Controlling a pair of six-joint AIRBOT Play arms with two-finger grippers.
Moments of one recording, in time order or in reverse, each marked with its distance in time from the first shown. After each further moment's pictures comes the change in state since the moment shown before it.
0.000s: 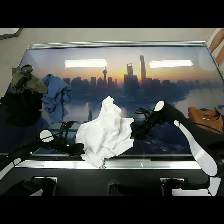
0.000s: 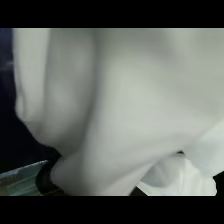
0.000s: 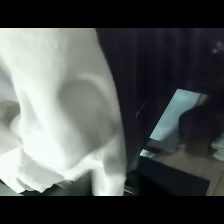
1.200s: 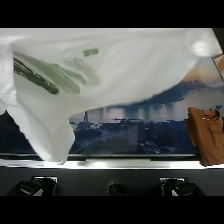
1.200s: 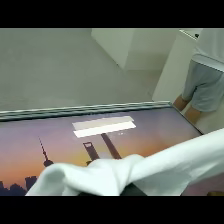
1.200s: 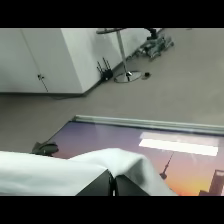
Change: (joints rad) left arm 0.001 0.298 1.427 0.480 -0.288 -0.203; right arm 0.044 0.806 0.685 -0.279 -0.331 0.052
